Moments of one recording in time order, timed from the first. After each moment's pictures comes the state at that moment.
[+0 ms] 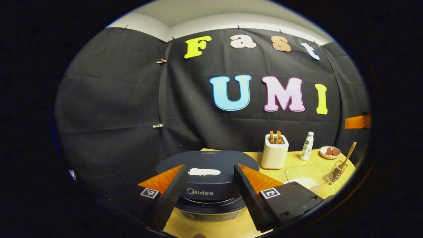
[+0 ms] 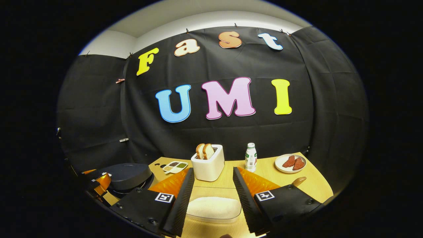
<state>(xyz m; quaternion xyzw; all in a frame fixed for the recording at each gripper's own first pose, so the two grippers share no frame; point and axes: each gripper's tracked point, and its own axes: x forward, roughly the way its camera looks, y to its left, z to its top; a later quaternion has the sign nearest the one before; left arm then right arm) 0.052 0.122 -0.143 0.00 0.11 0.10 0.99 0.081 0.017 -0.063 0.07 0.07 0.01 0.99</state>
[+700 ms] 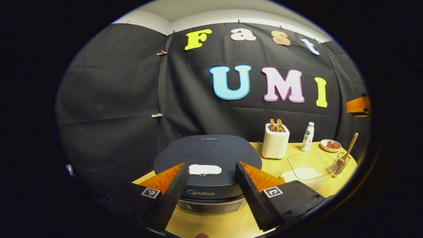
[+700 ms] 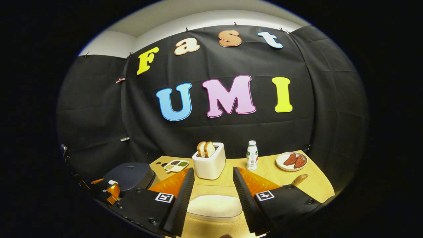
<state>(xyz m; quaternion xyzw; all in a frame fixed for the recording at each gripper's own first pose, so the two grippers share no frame) 0.041 0.121 -0.190 -0.01 0.14 0.08 0.99 0.080 0.018 -0.066 0.07 0.07 0.01 0.99</state>
